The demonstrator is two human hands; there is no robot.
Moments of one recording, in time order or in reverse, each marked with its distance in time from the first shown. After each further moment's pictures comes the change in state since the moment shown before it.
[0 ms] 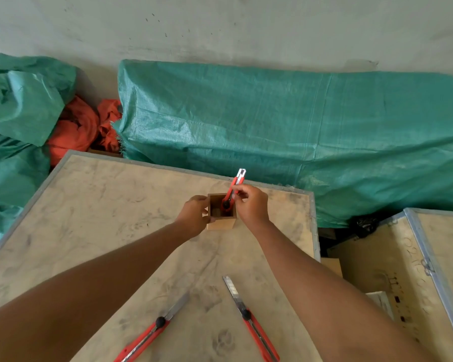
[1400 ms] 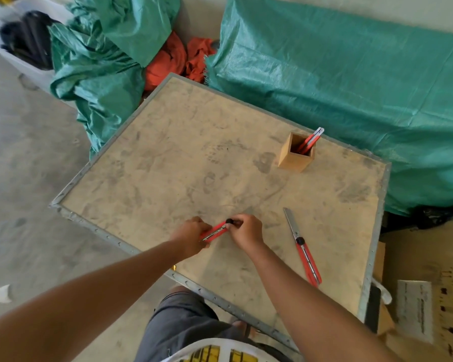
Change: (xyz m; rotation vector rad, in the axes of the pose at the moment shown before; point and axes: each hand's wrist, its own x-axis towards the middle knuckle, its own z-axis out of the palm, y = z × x) left_hand -0.297 -0.143 0.060 0.060 -0.163 -0.269; right_hand -0.272 -0.034 0.121 -0.065 -0.564 0.264
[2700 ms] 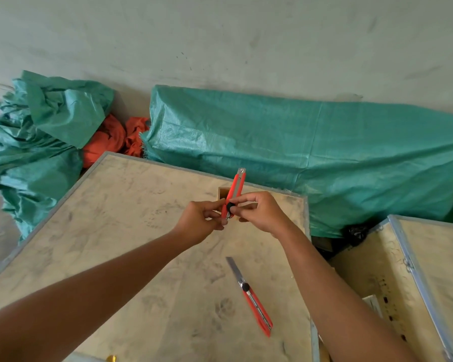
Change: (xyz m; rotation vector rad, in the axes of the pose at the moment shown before) left_hand 0.046 0.219 -0.125 -0.792 0.236 0.374; right_hand 0.003 -0.056 -0.278 0.261 0.081 -0.302
